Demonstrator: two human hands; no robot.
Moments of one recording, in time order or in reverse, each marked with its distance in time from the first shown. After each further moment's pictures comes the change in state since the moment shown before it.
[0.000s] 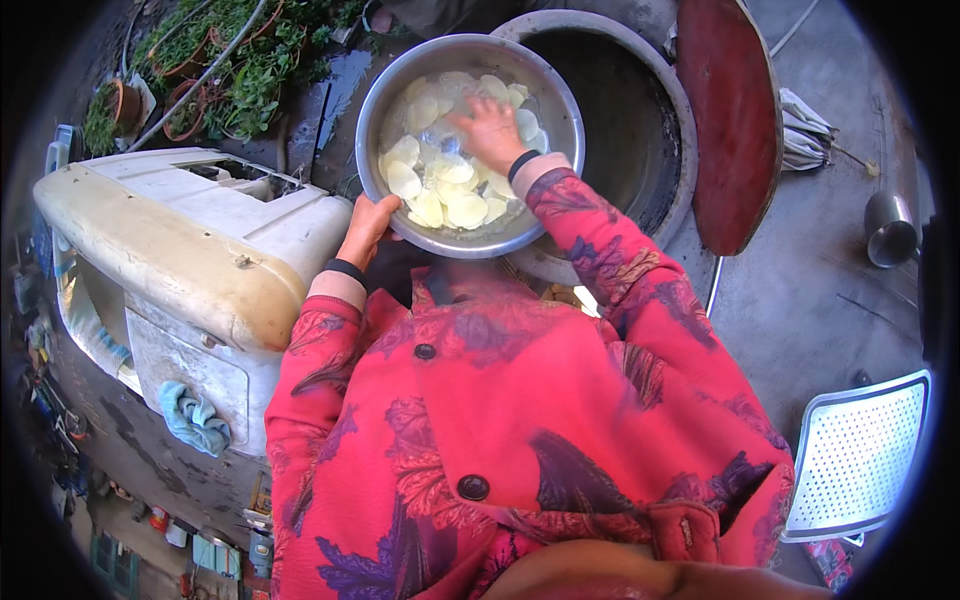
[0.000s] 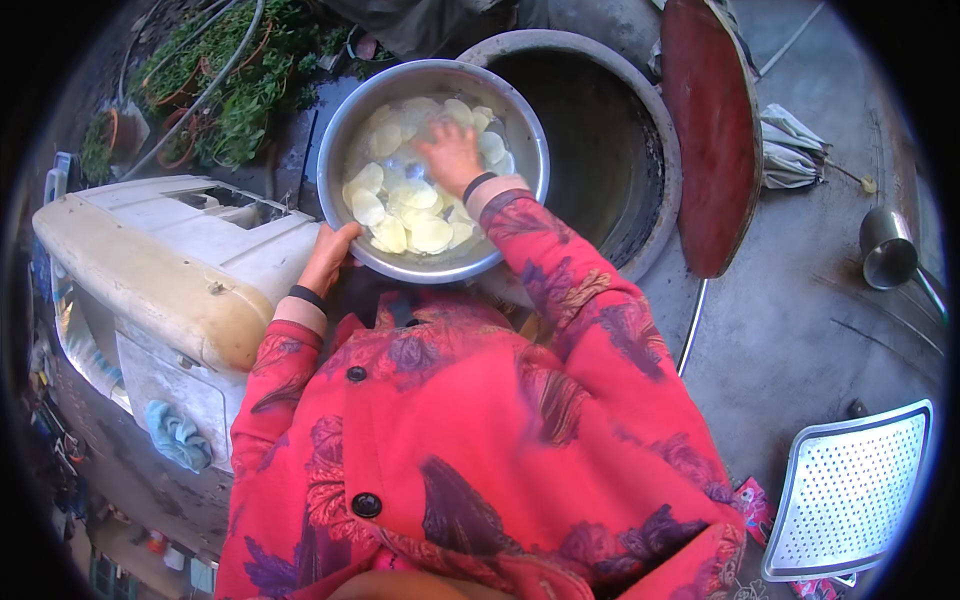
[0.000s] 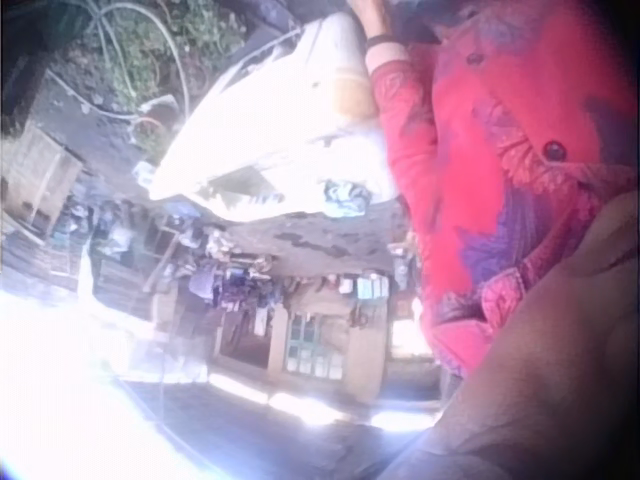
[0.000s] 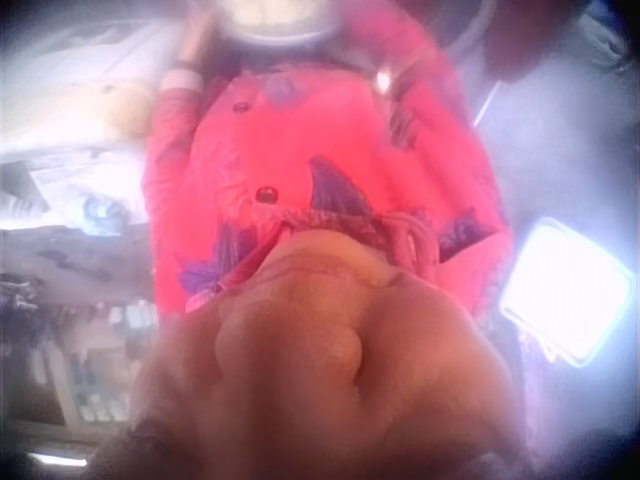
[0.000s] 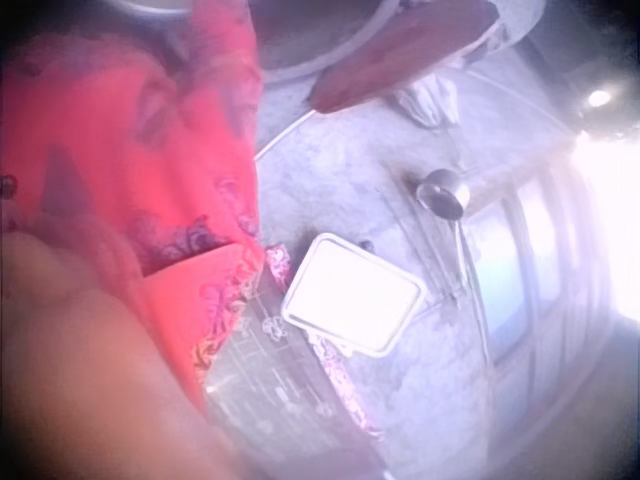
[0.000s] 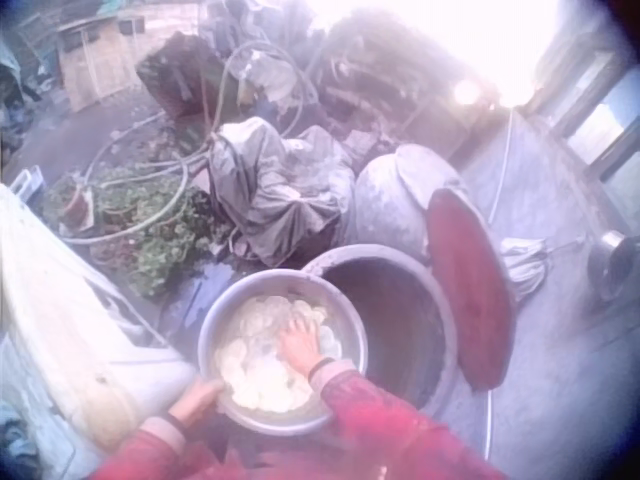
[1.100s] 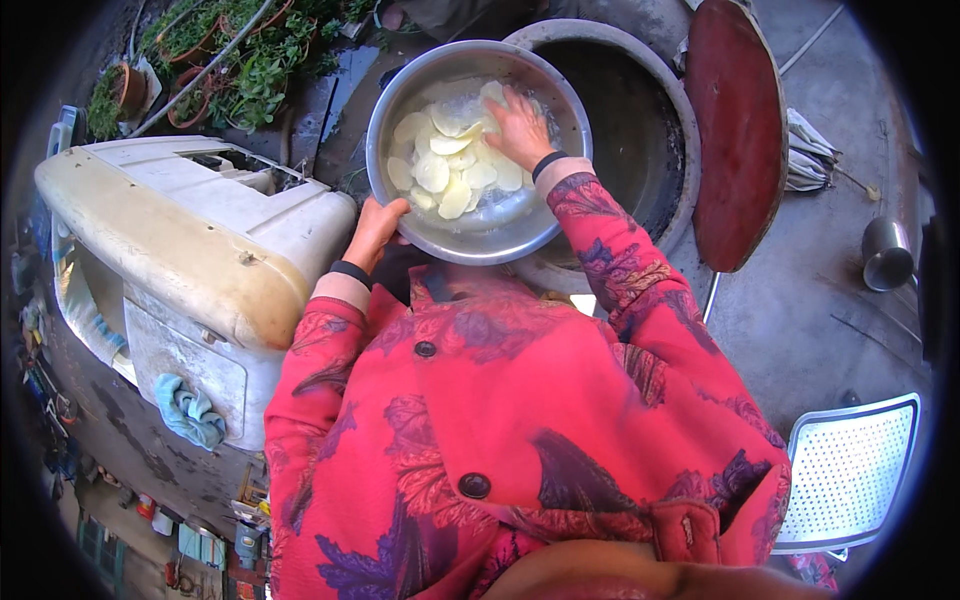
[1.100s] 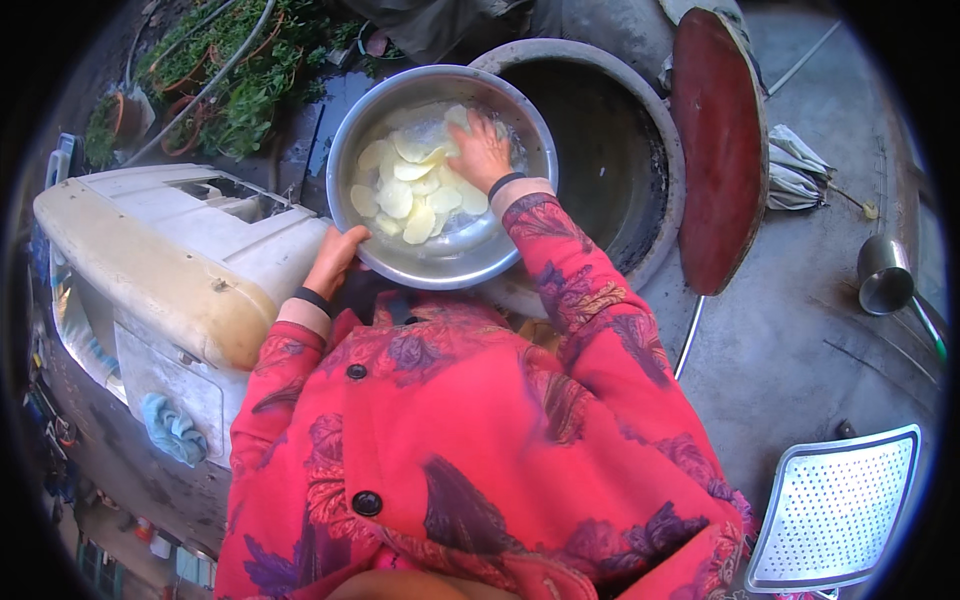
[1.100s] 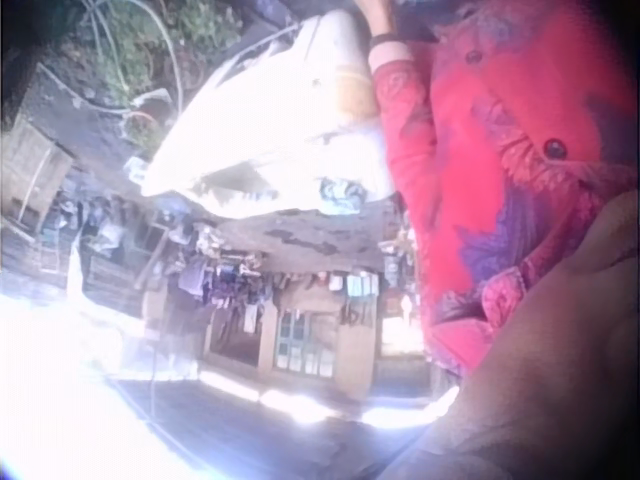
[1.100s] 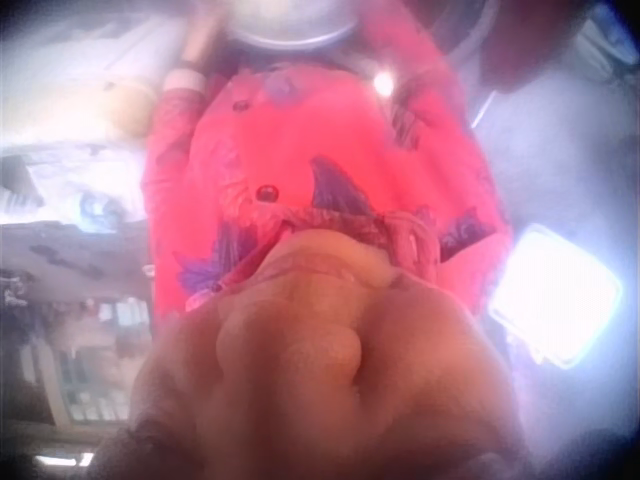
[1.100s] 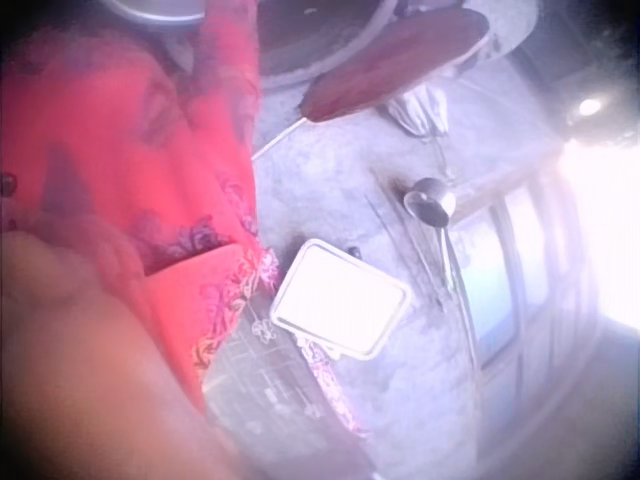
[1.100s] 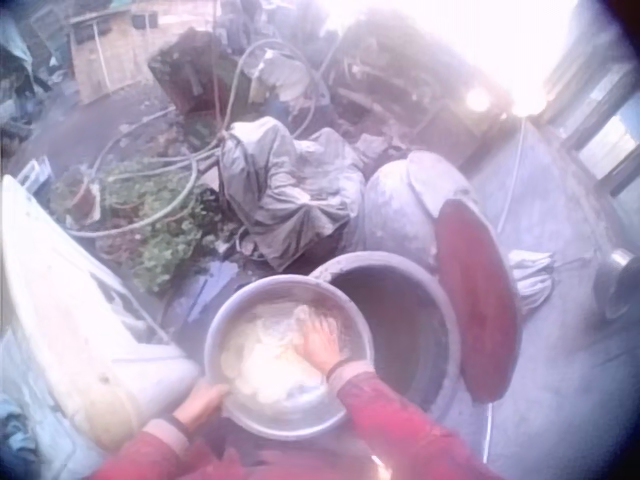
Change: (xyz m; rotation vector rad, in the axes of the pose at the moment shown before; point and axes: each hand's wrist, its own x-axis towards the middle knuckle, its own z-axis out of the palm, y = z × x) left_hand -0.002 -0.001 0.001 -0.041 -0.020 -0.010; right_hand 0.013 0.036 -0.018 0.175 -0.038 0.167
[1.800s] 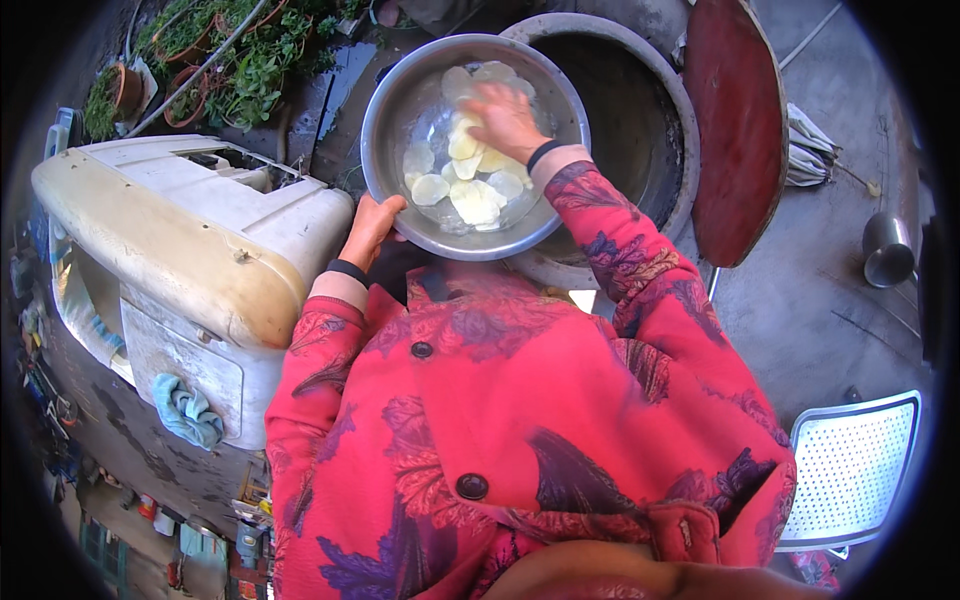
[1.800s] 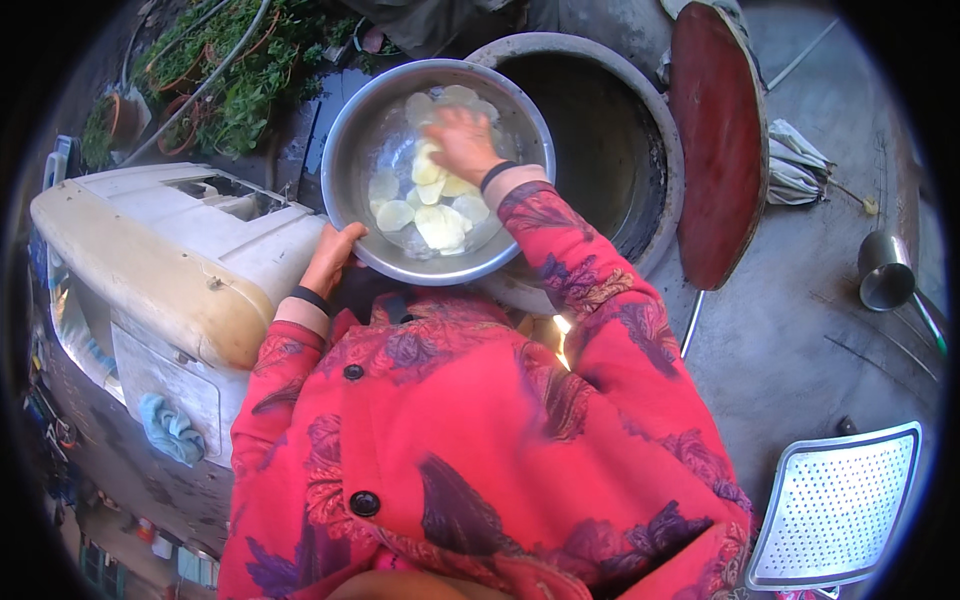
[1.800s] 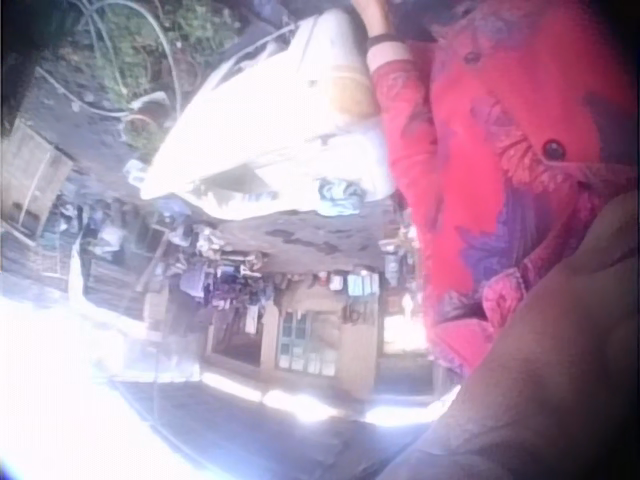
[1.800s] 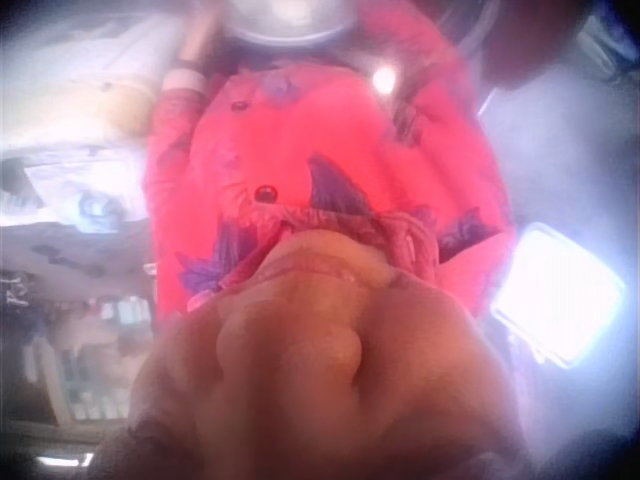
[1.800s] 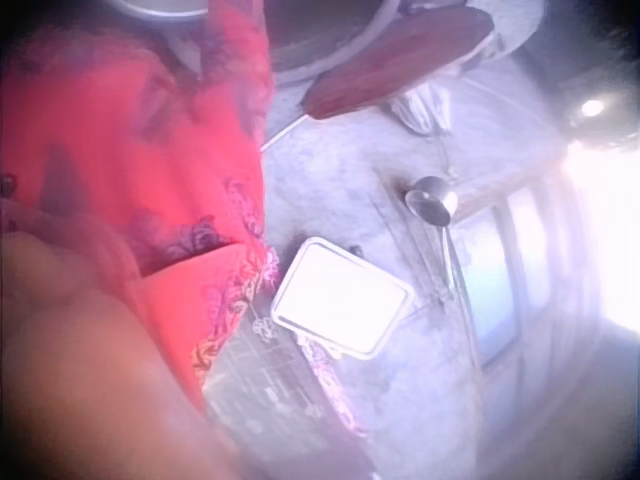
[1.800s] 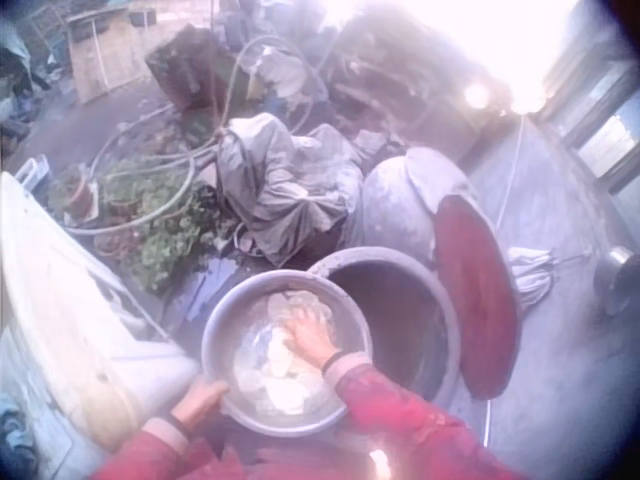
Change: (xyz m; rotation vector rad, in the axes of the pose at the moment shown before) left_hand -0.004 -0.001 0.003 0.027 0.014 0.013; right_hand 0.018 -0.030 -0.006 -0.166 -0.065 -0.193
